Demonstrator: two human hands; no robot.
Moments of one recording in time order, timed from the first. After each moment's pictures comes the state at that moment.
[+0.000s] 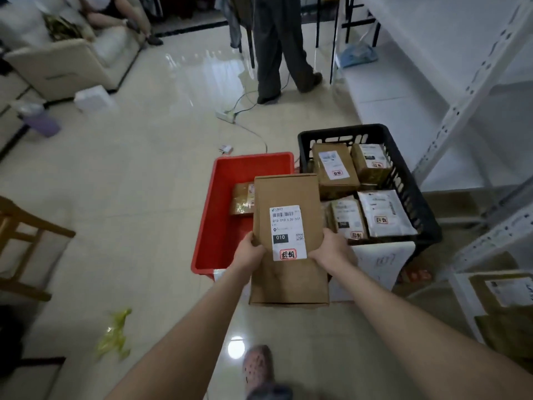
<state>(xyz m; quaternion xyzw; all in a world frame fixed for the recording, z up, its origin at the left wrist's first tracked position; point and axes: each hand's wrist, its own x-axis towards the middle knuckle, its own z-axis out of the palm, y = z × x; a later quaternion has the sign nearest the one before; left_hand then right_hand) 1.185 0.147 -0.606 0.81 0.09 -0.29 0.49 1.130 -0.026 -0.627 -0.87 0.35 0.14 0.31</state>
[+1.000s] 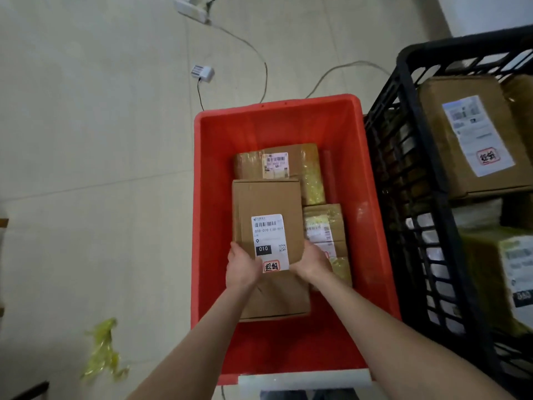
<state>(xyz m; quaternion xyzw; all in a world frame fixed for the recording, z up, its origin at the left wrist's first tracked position) 1.464 0.207 -0.877 0.89 0.14 -0.37 0.22 1.415 0.077 -0.912 -0.77 0.39 0.32 0.40</state>
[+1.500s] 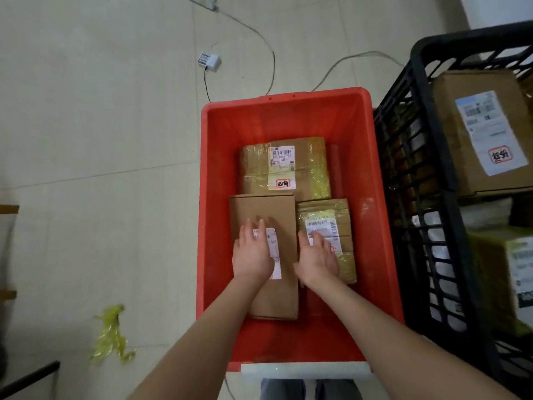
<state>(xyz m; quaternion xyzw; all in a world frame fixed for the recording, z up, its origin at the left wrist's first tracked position) 1.465 0.202 -0.870 0.94 -0.13 -0.32 0.03 1.406 0.082 -0.888 -0.87 0.26 0.34 0.24</state>
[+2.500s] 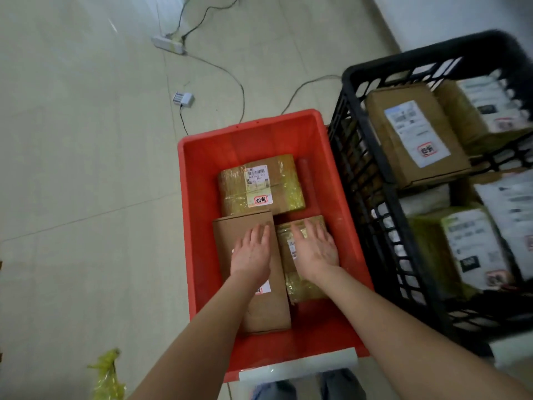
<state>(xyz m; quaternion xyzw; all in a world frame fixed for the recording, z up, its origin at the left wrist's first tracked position) 1.466 0.172 -0.839 0.90 -0.30 -0.30 -0.09 1.403 0.046 -0.838 -0.91 0.23 0.30 0.17</state>
